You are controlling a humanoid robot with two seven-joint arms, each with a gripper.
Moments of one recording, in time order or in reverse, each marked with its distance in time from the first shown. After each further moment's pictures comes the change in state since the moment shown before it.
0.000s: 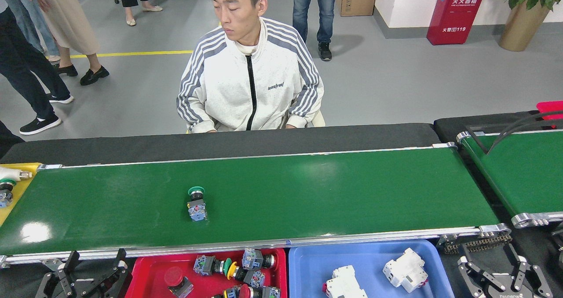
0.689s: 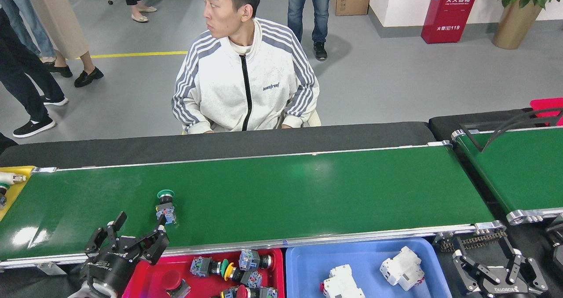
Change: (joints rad) left arm -0.264 0.007 -0.097 0.214 -0.004 -0.068 -0.153; right arm -0.005 0.007 0.009 -0.038 -0.002 -0.082 0.046
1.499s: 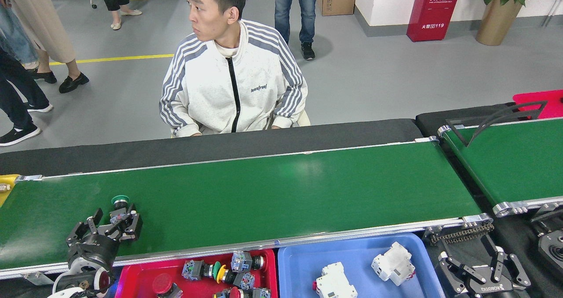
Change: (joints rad) left arm -0.169 0.097 -0.029 0.286 -0.037 0.256 -0.012; right arm -0.004 0.000 0.038 0.006 0.000 -0.030 0.002
